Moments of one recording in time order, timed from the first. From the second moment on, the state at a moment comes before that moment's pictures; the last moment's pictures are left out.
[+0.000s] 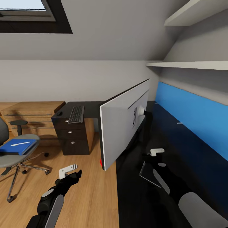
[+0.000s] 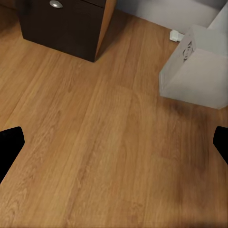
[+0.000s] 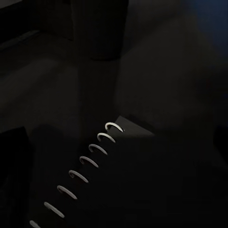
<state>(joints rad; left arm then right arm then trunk) -0.14 -0.05 0.00 -1.58 0.35 0.57 0.31 -0.67 -0.14 0.40 -0.79 -0.35 0.19 -0.24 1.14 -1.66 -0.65</state>
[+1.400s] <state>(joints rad) -0.15 -0.05 0.00 -1.57 0.35 0.57 0.31 -0.67 -0.14 0.40 -0.78 -0.35 0.19 -0.24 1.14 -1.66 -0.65</state>
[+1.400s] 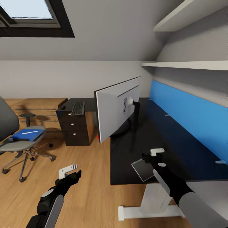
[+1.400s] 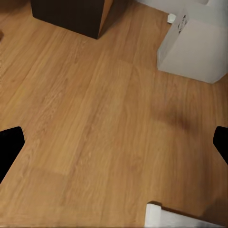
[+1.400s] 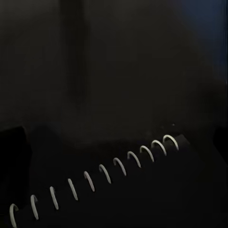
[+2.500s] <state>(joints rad) -0.15 -0.05 0.00 -1.57 0.35 0.57 0.31 -0.67 -0.14 0.40 -0.78 -0.33 0.19 -0.24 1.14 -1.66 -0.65</state>
